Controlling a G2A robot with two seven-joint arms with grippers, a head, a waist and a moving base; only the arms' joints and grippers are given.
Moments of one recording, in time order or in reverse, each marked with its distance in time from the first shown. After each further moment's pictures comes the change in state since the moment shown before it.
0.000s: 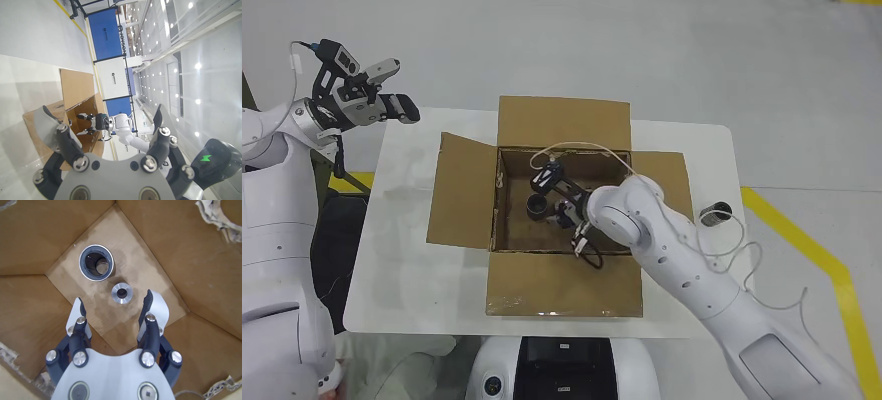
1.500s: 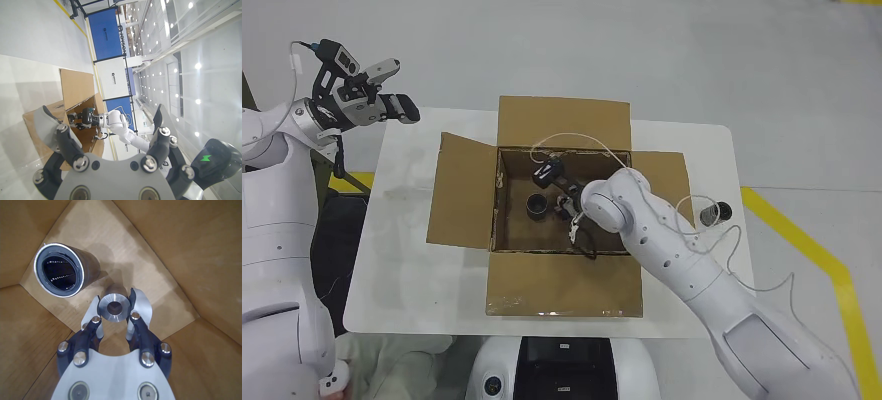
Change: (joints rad) left arm 0.000 0.000 0.000 0.000 0.000 0.000 0.000; right arm 0.073 -0.067 -0.030 0.211 0.022 0.028 -0.041
